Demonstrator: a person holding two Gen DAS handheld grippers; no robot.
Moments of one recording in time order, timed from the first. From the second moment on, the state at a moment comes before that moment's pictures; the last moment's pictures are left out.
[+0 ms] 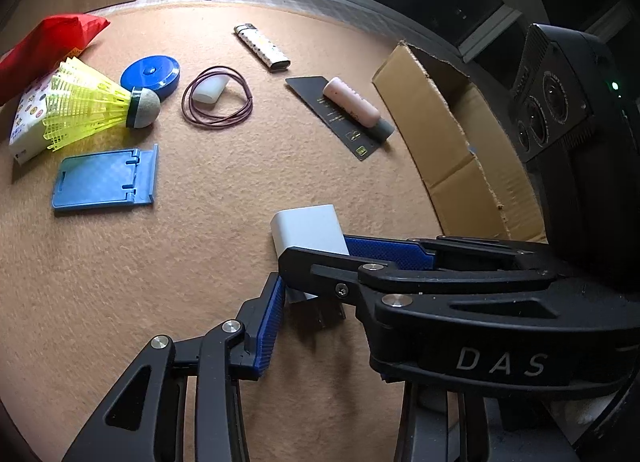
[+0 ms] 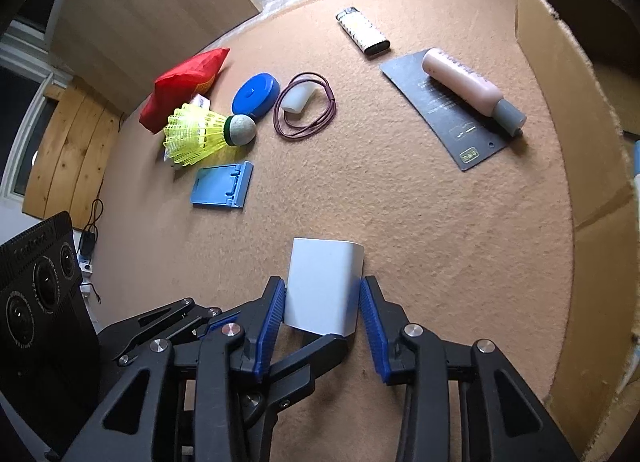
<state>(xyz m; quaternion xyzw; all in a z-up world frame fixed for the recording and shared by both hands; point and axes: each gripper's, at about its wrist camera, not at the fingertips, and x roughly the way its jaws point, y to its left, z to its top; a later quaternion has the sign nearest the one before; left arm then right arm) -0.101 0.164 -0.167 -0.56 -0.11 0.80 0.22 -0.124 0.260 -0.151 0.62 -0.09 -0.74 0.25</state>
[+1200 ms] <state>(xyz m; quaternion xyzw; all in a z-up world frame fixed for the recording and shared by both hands) -0.117 0.409 -0.107 -0.50 -0.02 0.79 0.36 -0.111 0.487 -0.085 0.53 -0.15 -0.83 0.11</state>
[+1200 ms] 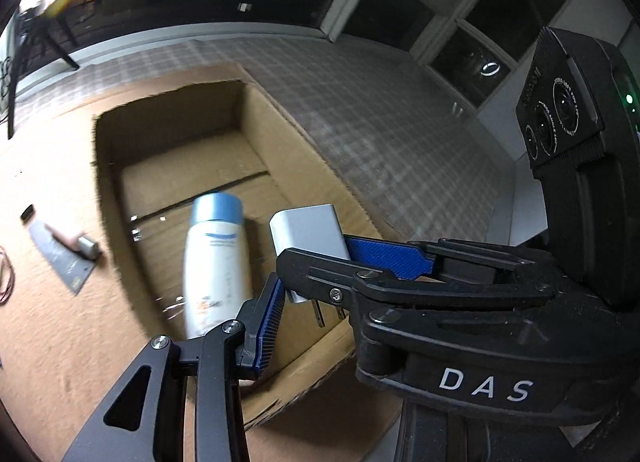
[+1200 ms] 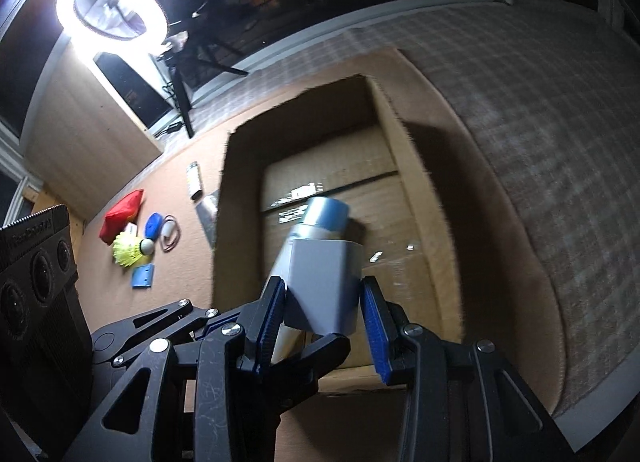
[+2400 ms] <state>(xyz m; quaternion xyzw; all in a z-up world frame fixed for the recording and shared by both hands) -0.097 0.299 -0.075 -0.48 -0.04 0.83 0.29 -0.099 0.439 -0.043 0.48 -0.12 -0.86 0.13</state>
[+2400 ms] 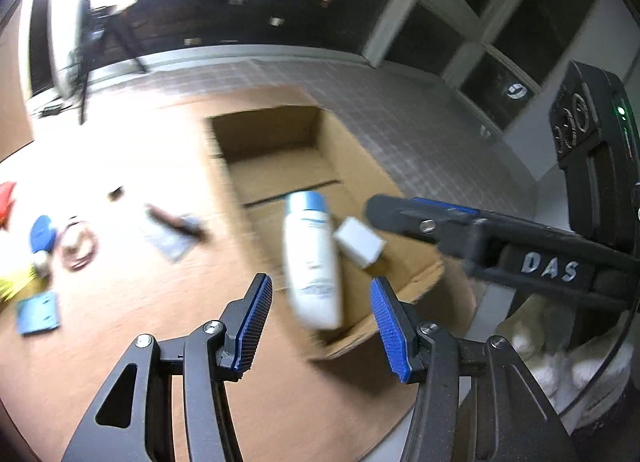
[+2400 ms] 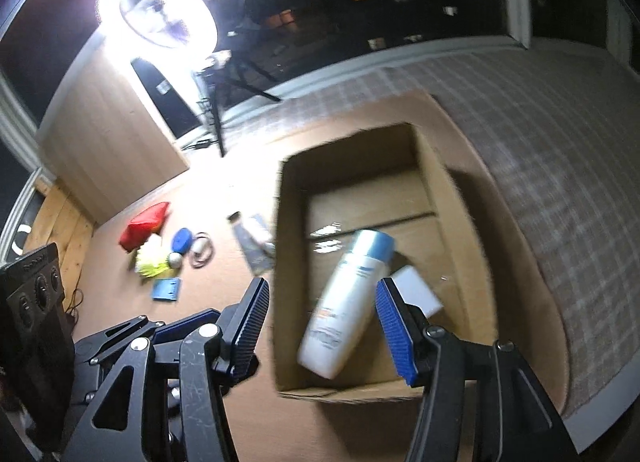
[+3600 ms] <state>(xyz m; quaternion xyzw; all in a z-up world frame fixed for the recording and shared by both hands) -0.144 0.035 -0.105 -0.49 -0.17 0.85 0.07 -0.232 0.209 -0.161 0.57 0.01 -0.79 0.20</state>
